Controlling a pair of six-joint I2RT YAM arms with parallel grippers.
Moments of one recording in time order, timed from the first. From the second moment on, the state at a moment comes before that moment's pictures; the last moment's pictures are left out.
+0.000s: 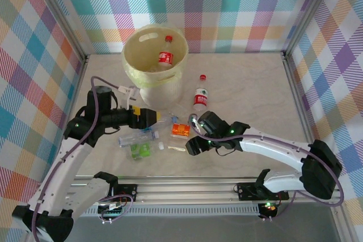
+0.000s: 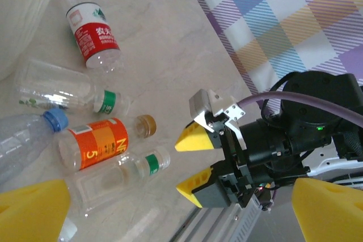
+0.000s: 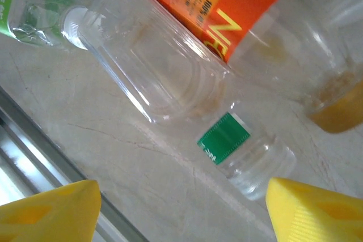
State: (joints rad) left arm -0.30 0.89 0.99 -0.73 0.71 -0.32; right arm 0.95 1.28 0.82 -0.54 -0.14 0.40
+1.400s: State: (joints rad) left arm -0.30 0.84 0.94 -0.66 0.71 -0.36; right arm 1.14 1.63 1.01 -0.70 0.08 0.18
